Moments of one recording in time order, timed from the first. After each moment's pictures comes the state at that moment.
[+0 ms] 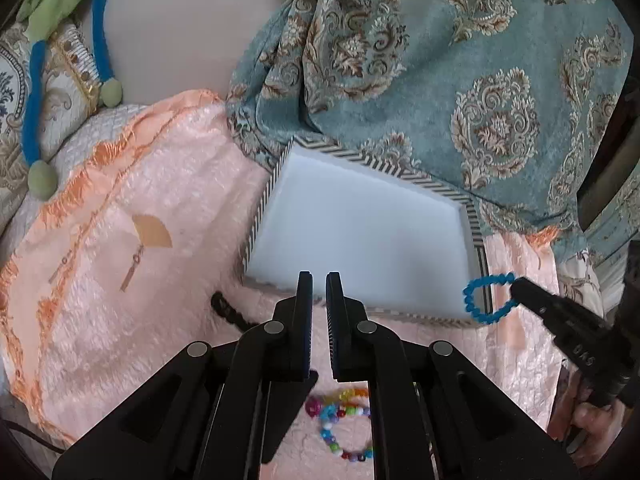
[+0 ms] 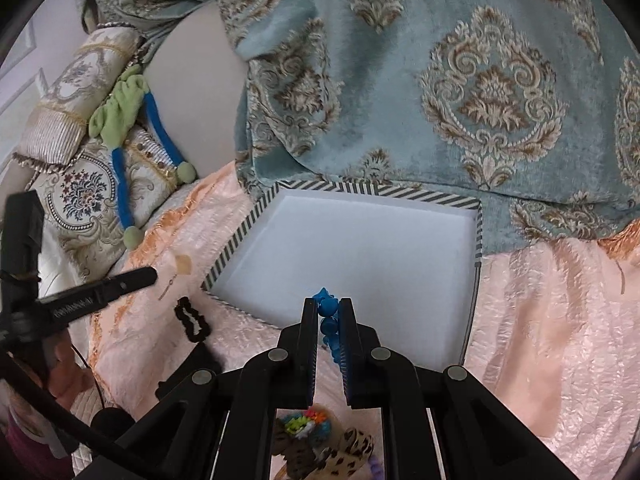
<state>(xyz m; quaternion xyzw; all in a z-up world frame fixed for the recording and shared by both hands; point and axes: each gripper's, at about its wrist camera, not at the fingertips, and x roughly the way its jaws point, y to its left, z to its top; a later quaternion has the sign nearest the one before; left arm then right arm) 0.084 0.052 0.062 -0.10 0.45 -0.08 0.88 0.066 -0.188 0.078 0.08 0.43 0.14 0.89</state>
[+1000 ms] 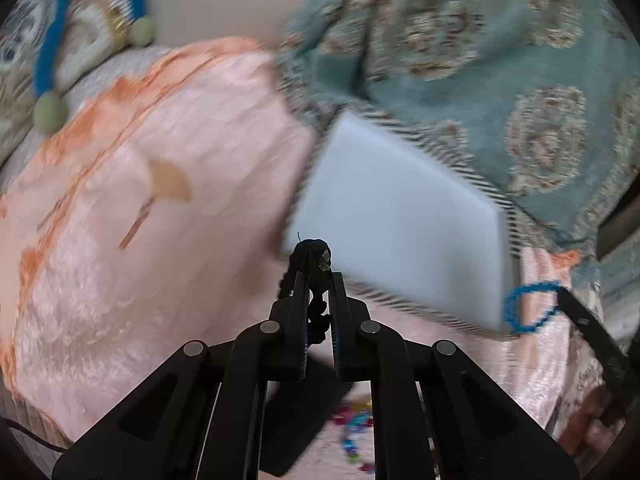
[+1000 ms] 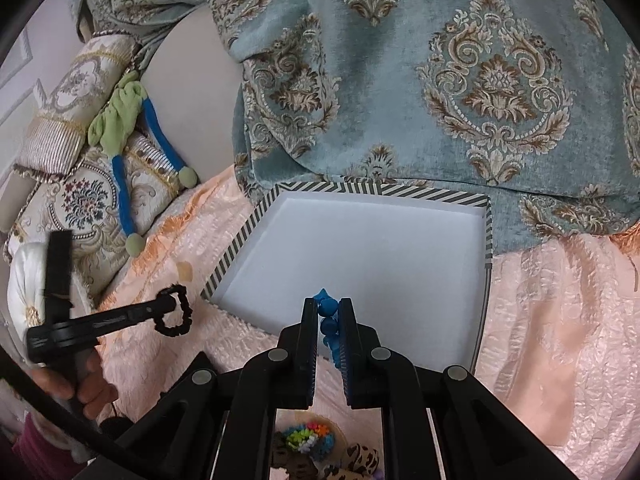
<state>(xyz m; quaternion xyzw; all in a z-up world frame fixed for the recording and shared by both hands) 0.096 0.076 0.017 -0.16 0.50 -0.05 0.85 0.080 -0.191 0.068 0.11 0.43 0.14 0.89</state>
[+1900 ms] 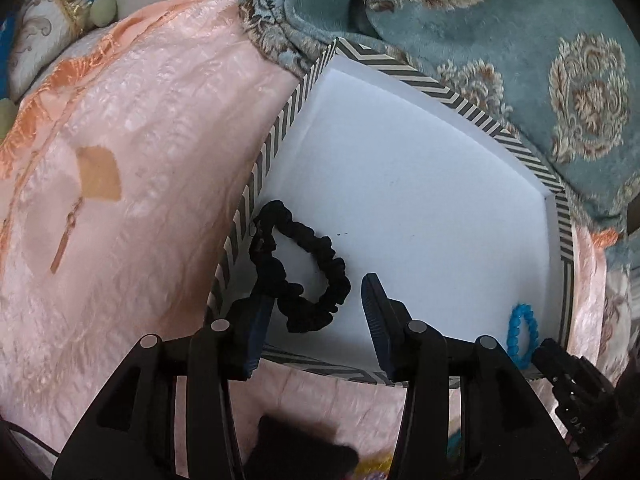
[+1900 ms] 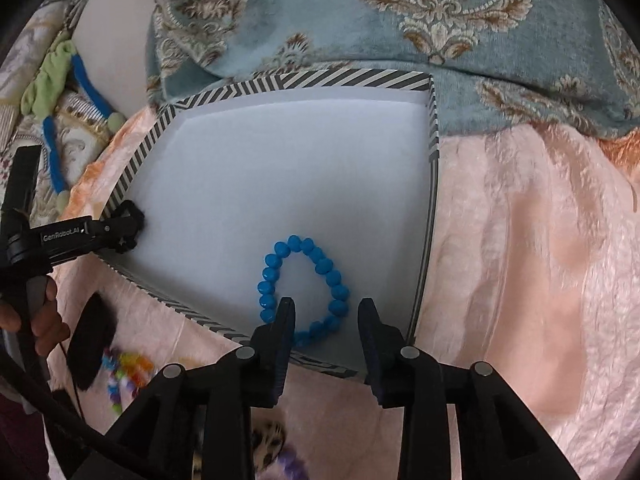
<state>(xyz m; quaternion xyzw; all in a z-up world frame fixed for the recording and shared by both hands) 0.160 0.045 -0.058 -0.11 0.57 -0.04 0.82 0.078 -0.233 -0.025 0.08 0.54 0.07 0.83</state>
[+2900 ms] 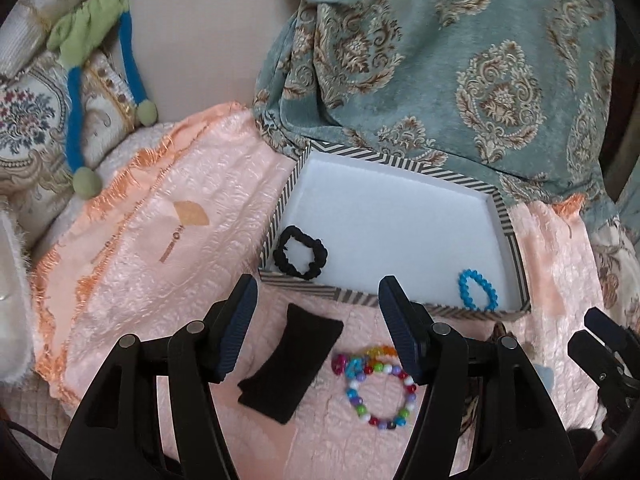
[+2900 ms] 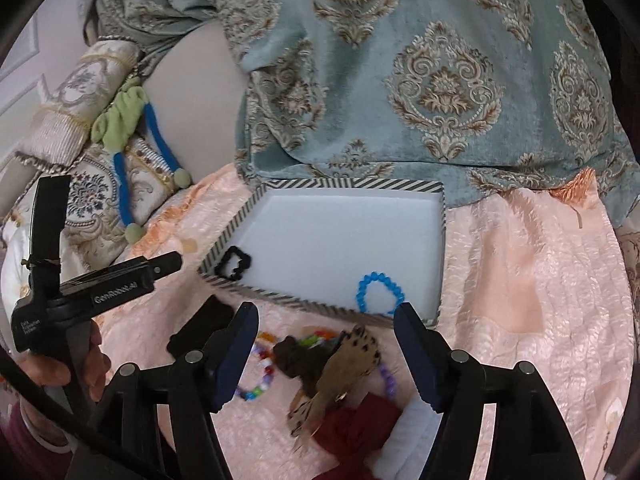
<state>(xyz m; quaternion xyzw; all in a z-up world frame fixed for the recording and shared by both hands) 0.012 0.027 0.046 -0.03 0.42 -0.02 0.91 -0.051 -0.180 0.085 0.09 0.40 0.09 0.91</state>
